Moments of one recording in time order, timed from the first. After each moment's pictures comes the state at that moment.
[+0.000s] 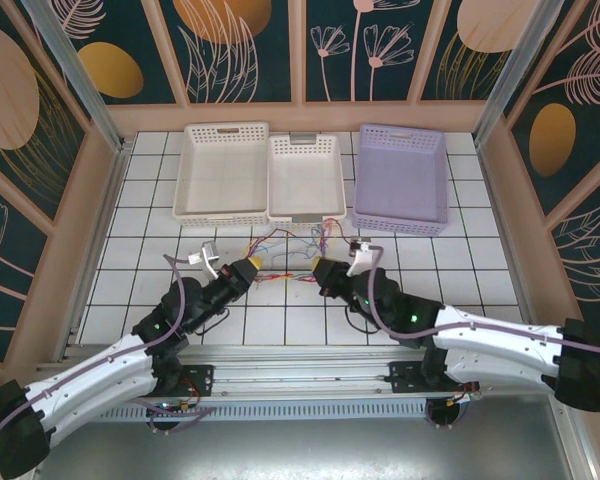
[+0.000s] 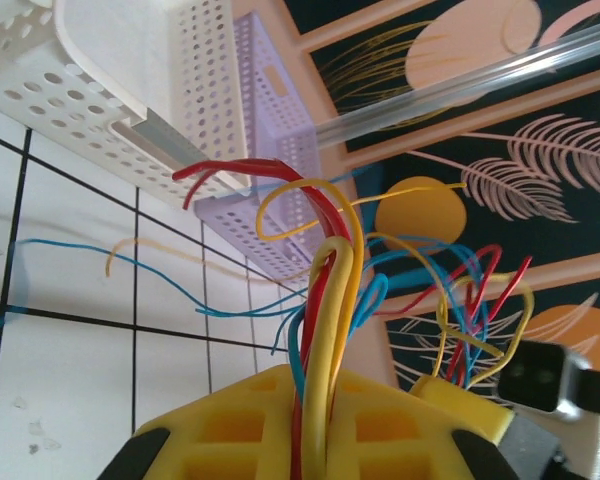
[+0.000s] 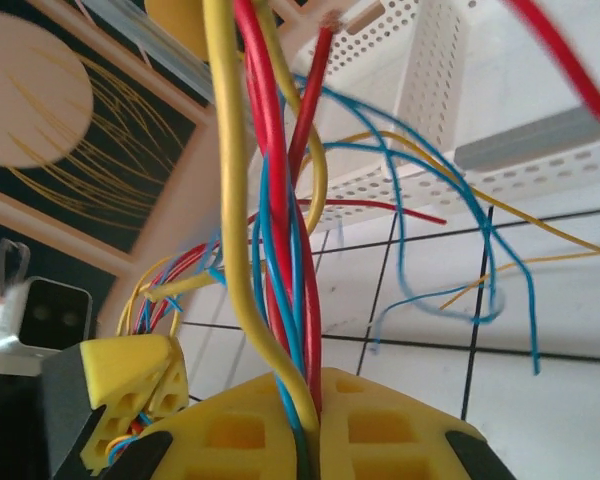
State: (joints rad) left arm -0.82 0.63 0.21 0.31 -0.06 -1.25; right arm 1.16 0.88 0.46 0.17 0.42 0.95
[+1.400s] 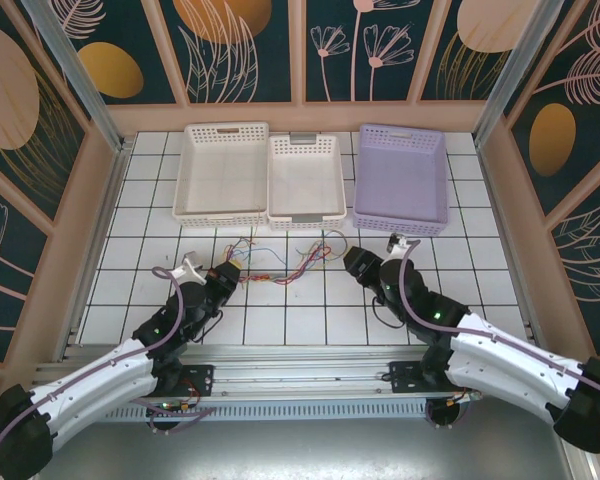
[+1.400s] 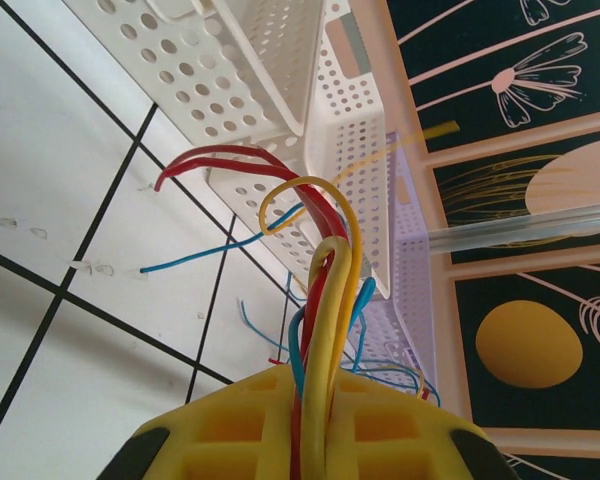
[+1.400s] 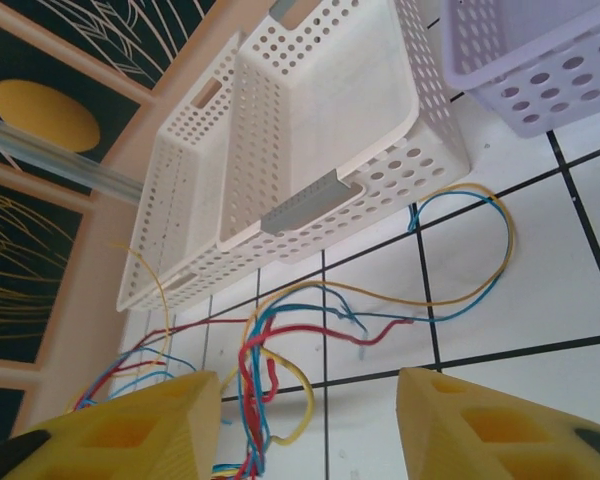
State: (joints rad) left arm -0.78 0.62 0.13 0.20 -0.30 -1.35; right arm 0.90 0.72 0.43 -0.10 0.36 1.06
